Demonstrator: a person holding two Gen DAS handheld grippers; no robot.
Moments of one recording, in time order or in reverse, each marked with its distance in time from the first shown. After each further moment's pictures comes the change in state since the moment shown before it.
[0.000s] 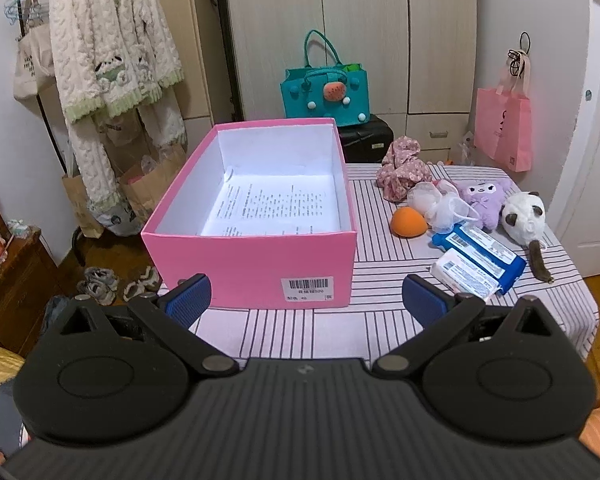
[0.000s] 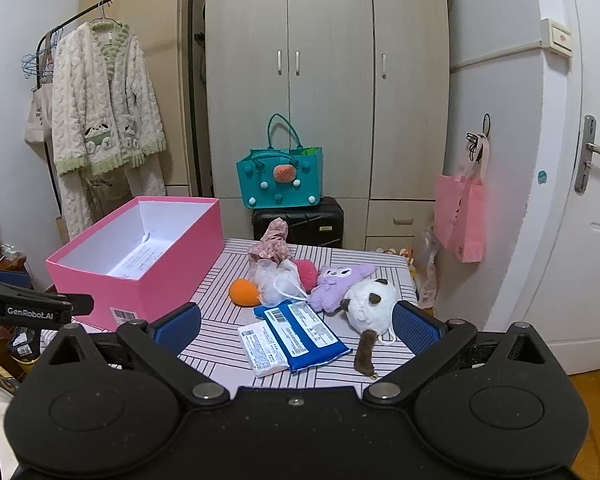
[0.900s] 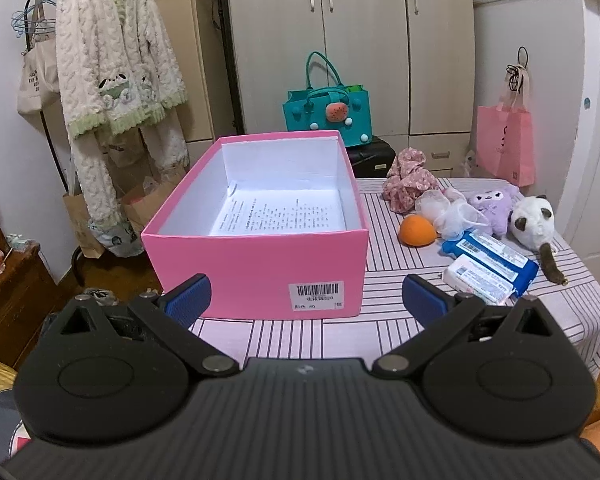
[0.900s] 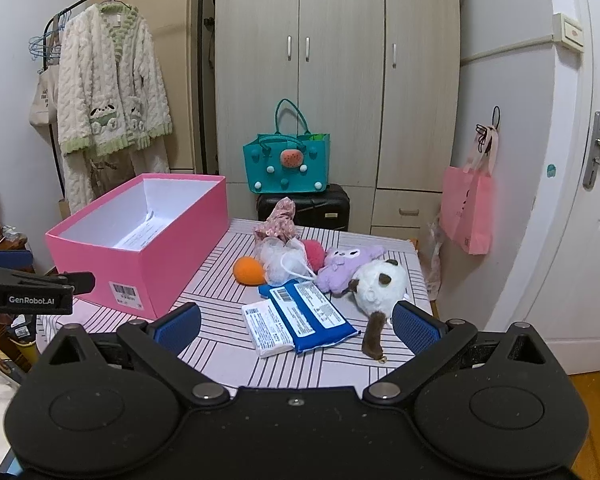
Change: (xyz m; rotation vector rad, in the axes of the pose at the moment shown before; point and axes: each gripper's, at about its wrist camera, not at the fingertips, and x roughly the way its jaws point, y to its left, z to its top) left arm 0.013 0.005 -0.025 0.008 -0.106 0.011; right arm 0.015 0.005 -0.020 -0.029 0.028 0.008
